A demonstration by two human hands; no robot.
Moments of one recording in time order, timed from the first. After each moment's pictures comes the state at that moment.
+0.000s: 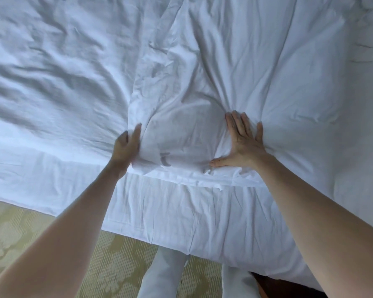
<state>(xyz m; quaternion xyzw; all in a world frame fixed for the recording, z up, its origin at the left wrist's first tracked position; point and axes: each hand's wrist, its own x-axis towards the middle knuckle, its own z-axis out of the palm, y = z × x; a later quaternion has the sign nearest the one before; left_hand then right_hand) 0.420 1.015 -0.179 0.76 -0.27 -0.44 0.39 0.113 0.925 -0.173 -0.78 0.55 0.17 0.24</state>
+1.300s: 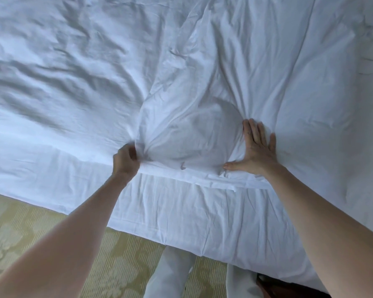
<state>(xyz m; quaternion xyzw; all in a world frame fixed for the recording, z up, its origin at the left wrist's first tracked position) 0.465 1.052 -0.195 0.85 -0.34 -0.34 0.21 0.128 0.946 -0.170 -0.74 0.61 0.15 0.23</state>
